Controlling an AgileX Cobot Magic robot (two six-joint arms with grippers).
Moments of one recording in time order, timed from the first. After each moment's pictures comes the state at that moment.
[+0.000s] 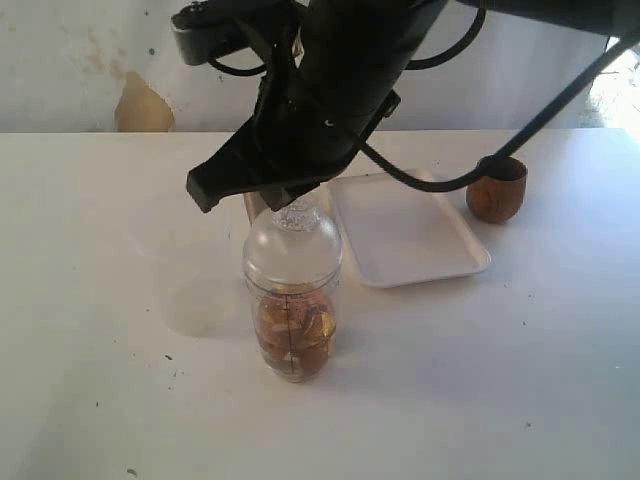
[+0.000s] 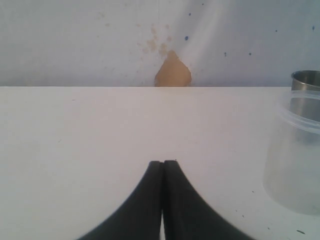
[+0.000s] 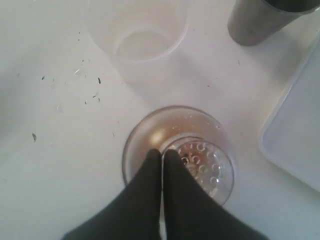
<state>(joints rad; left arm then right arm) -0.02 0.00 0.00 0.07 0.23 -0.07 0.69 1.68 -1.60 0.00 1.05 0.03</state>
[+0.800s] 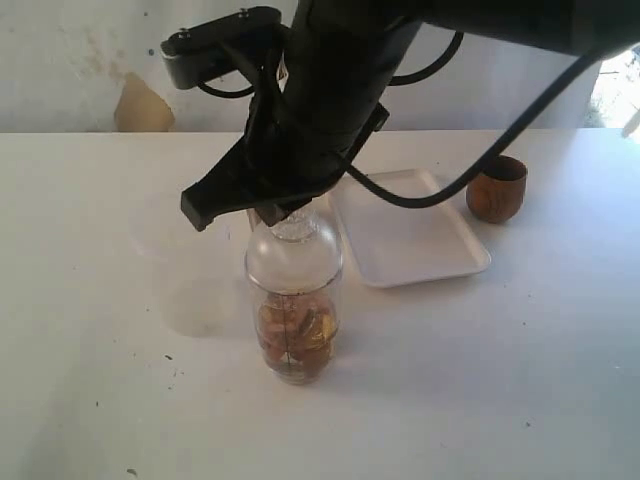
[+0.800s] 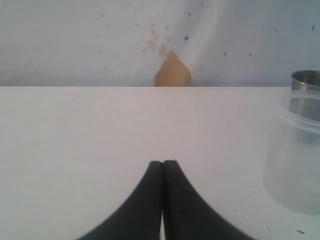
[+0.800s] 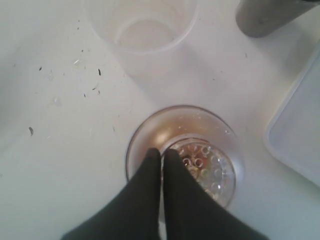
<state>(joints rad) -0.02 0.00 0.00 0.07 0.23 -0.07 0.70 1.72 -1.60 -0.02 1.06 0.04</state>
